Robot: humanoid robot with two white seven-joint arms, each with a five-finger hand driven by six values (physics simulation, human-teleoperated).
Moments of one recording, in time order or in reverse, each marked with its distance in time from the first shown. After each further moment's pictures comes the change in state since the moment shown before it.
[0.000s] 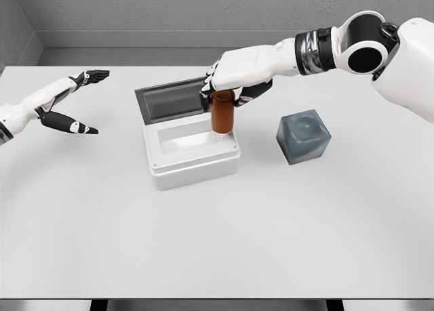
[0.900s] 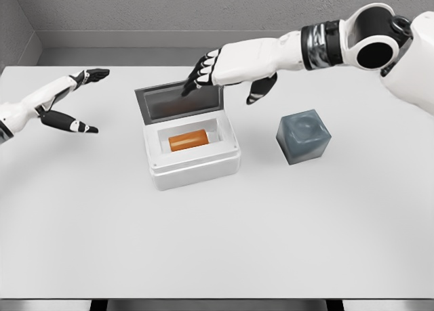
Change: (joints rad) left arm -0.008 -0.002 -0.005 0.004 0.000 0.000 0.000; right arm -0.006 -0.053 -0.039 -0.075 -0.010 0.000 0.000
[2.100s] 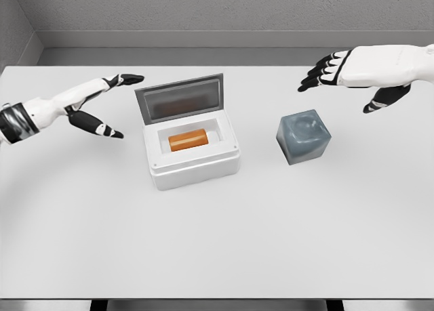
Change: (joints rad) left arm -0.061 0.001 -0.148 -0.101 0.016 0.000 0.000; right arm 0.080 -0.480 -0.035 -0.175 -0.089 0.000 0.000
